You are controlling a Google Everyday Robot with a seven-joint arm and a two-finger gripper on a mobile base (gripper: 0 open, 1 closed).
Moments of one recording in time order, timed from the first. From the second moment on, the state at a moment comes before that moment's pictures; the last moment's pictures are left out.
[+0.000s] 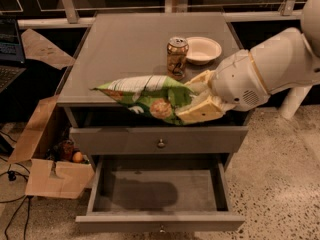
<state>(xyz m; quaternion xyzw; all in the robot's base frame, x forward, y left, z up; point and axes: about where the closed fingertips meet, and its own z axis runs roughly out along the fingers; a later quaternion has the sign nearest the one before) 0.441 -0.063 0.926 -0.61 0.67 0.25 0.34</state>
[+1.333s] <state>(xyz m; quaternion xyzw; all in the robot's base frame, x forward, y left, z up) 0.412 -0.078 0.829 -0.54 0.73 0.23 0.35</state>
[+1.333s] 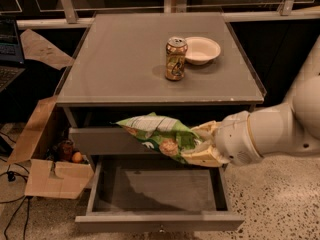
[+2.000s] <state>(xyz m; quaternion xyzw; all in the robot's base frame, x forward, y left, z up) 0.378 -0.103 0.720 -0.47 0.78 0.27 0.33</state>
